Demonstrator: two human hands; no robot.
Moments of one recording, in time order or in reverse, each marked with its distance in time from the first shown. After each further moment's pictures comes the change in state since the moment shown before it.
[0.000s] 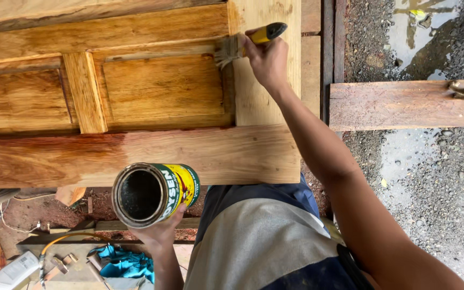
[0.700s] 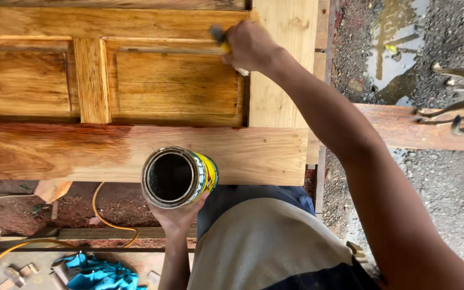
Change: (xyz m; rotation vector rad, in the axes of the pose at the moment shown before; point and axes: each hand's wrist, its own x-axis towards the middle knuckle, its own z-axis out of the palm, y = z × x) left_hand -0.024 -0.025 0.043 -0.099 -0.019 -0.220; right_hand 0.052 -0.101 0.040 -0.964 -0.503 -0.279
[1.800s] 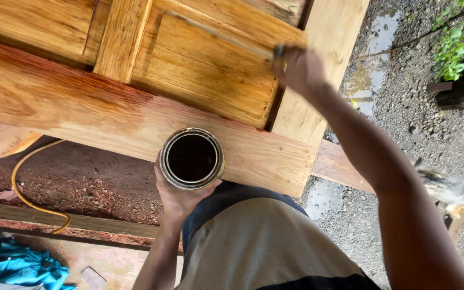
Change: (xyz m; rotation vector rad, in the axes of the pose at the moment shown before) left_hand 0.030 -0.004 -0.001 -0.654 0.116 -0.084; right_hand -0.019 0.009 0.044 -0.311 0.039 -0.018
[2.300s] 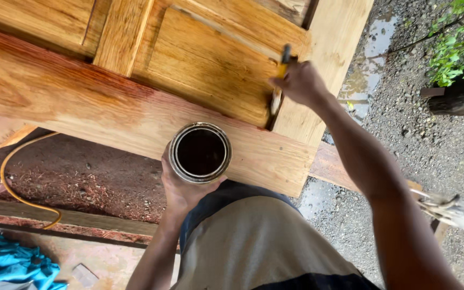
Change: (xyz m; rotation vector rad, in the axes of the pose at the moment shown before) left_hand 0.012 0.006 -0.001 -0.012 -0.086 0.025; right_hand -0.030 -0.008 -0.028 0.303 -0.197 -0.027
